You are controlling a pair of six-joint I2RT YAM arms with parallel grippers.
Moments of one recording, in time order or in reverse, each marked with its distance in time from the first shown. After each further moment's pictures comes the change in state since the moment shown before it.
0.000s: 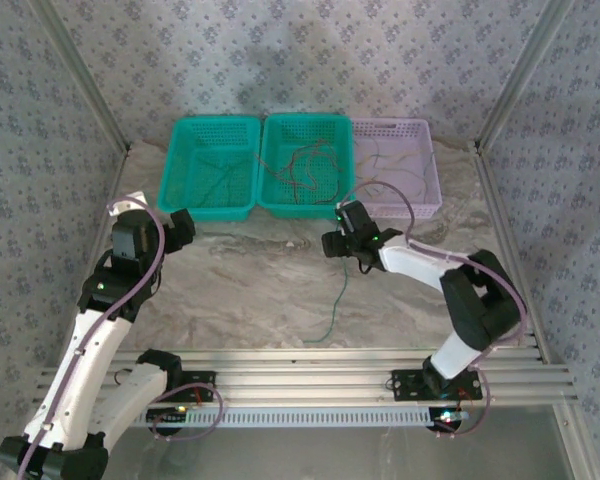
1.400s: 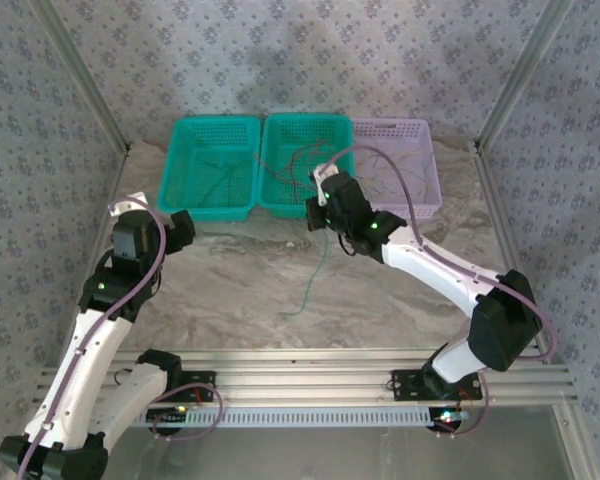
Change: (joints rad) left arm 0.000 0.000 -0.006 0.000 -0.004 0.012; right arm 0.146 -0.137 0.326 -0.063 -0.003 -0.039
